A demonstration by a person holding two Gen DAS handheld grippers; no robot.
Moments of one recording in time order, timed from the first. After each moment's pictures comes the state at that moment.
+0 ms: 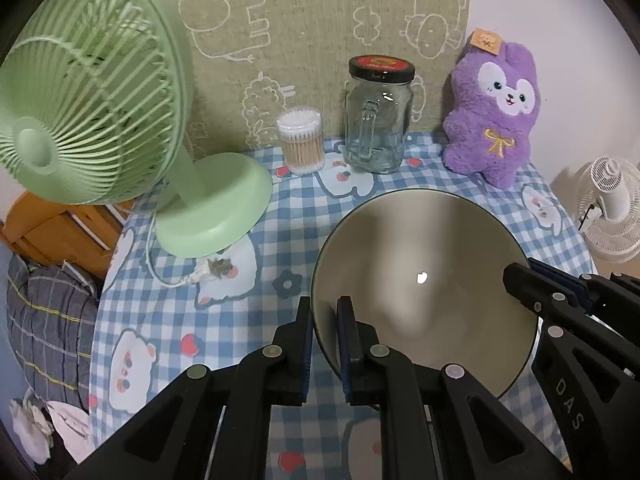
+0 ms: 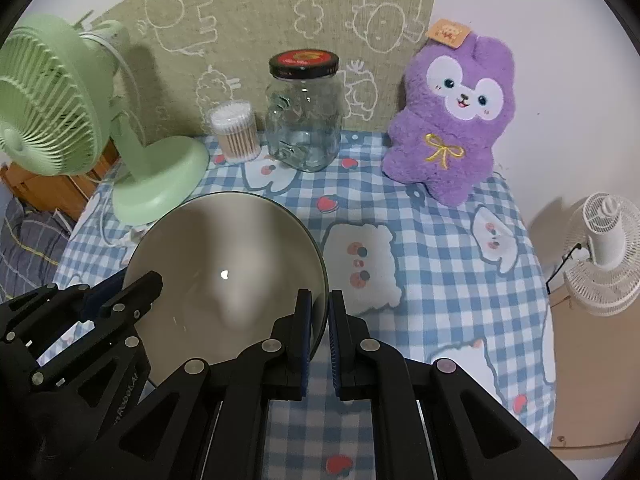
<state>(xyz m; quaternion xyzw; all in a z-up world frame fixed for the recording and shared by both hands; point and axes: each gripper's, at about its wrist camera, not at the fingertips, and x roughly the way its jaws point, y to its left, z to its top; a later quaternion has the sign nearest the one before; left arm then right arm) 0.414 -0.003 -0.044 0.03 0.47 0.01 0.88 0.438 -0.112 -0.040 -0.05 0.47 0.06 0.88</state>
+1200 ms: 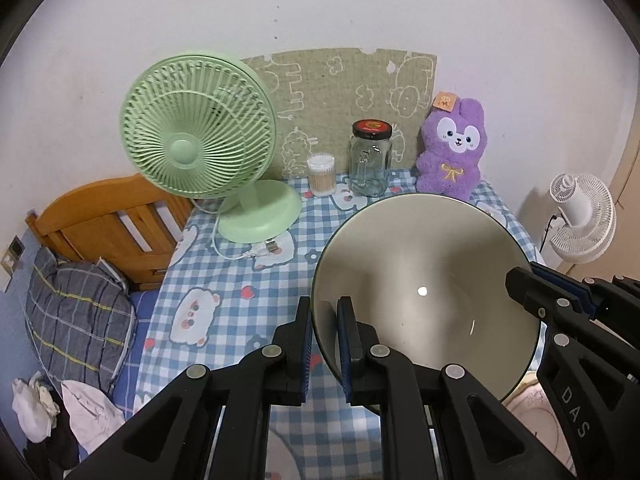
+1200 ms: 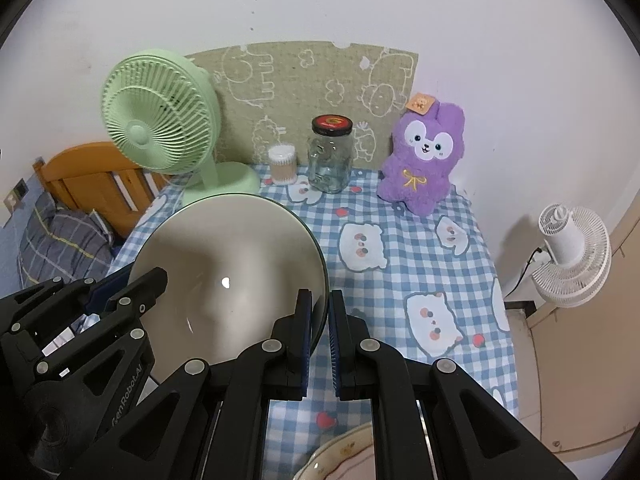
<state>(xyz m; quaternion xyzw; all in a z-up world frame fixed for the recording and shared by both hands) 0.269 0.005 0.044 0.02 0.40 0.02 0.92 0.288 -0.104 0.052 -0.06 0.40 0.08 0.91</state>
